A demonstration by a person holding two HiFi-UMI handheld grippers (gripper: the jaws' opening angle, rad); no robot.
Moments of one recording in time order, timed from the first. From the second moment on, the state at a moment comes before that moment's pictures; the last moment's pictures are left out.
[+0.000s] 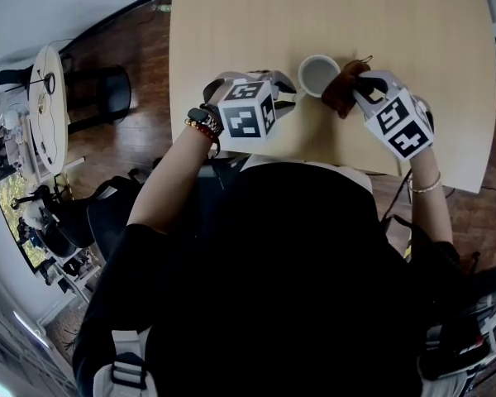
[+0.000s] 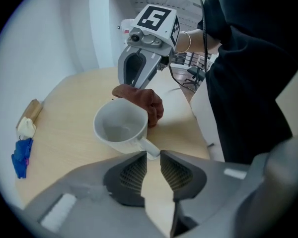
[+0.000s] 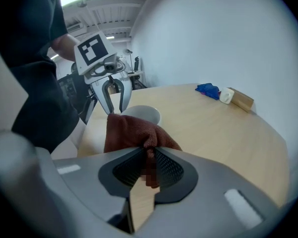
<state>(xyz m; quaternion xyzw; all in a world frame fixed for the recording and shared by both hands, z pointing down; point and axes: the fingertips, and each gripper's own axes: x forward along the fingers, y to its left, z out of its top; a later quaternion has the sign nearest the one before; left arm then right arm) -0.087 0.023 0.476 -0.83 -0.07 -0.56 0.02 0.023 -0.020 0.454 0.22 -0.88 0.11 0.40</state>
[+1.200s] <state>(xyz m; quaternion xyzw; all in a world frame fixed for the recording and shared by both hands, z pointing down) -0.096 0.004 0.487 -0.81 0.00 -0.58 0.03 0.008 -0.024 0.476 0.16 -0.90 0.13 0.38</state>
